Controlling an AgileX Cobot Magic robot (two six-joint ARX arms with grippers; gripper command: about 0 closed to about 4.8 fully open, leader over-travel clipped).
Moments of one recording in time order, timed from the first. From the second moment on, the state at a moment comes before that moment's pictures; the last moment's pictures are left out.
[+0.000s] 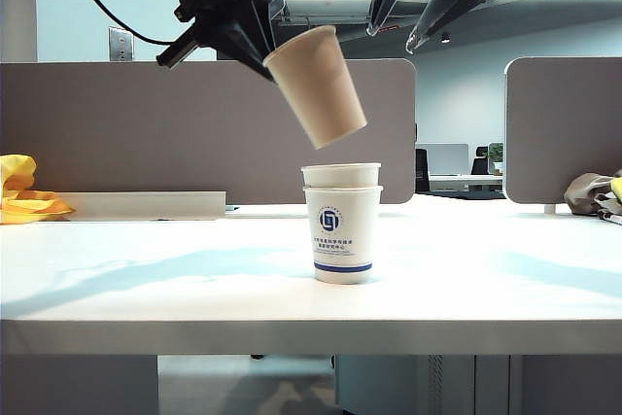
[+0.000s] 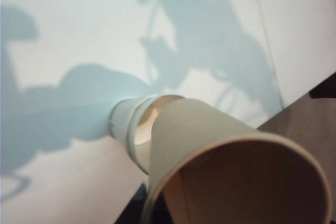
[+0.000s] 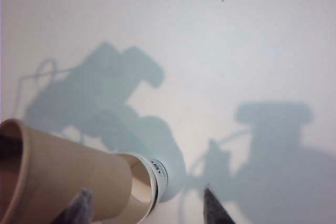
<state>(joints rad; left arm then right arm) -0.44 1.91 1.94 -1.09 0.49 -0.24 0.39 1.83 2.01 -1.07 -0.24 0.05</state>
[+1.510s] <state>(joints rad) -0.48 2.00 1.94 -1.12 0.52 -0.22 0.39 1.80 2.00 -1.12 -0.24 0.05</state>
